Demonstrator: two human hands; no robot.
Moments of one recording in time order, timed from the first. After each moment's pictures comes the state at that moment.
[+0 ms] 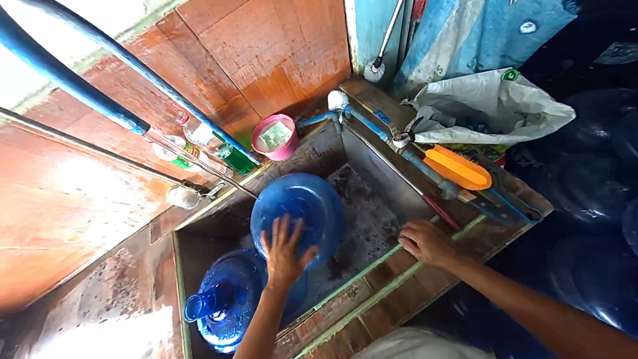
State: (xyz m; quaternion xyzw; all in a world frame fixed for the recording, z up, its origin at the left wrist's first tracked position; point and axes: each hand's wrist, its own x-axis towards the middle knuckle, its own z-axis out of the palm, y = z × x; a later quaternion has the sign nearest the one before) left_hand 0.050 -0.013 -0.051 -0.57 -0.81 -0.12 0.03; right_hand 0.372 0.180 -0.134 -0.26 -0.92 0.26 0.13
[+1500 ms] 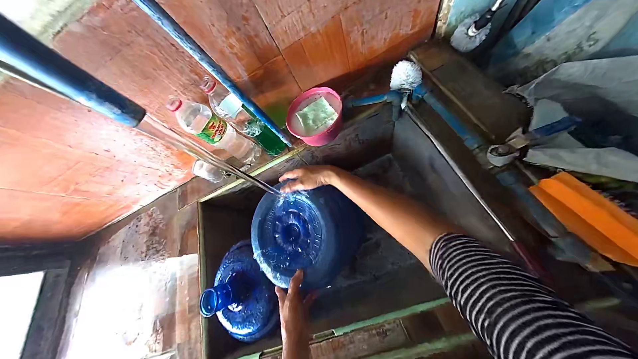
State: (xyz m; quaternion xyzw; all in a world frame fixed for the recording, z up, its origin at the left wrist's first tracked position) left_hand 0.083 -0.035 -0.048 0.21 -0.76 -0.58 -0.21; right_hand -0.034 0.229 -0.037 0.05 -0.82 0.57 -0.08
